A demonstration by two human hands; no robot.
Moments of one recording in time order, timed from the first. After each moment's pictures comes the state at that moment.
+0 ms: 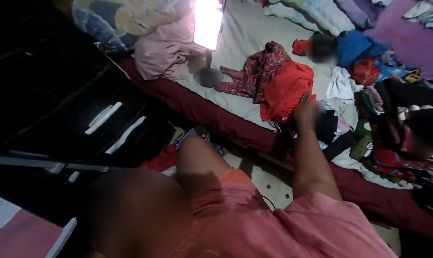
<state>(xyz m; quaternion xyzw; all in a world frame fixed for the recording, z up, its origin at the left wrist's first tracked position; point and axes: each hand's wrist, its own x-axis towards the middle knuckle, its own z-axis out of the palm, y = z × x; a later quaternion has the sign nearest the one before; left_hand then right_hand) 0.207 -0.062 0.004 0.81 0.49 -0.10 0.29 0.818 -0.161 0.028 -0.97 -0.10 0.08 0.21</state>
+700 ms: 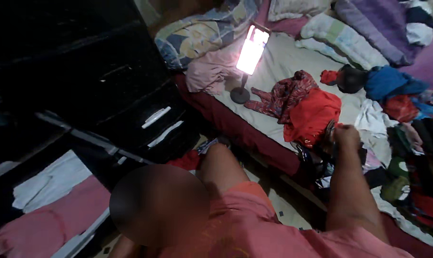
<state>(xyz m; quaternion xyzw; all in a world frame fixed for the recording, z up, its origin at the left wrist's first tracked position) 0.206 -0.067 0.009 0.80 0.50 -0.07 0.34 0.825 -0.187 0.080 -0.94 -0.16 0.08 0.29</state>
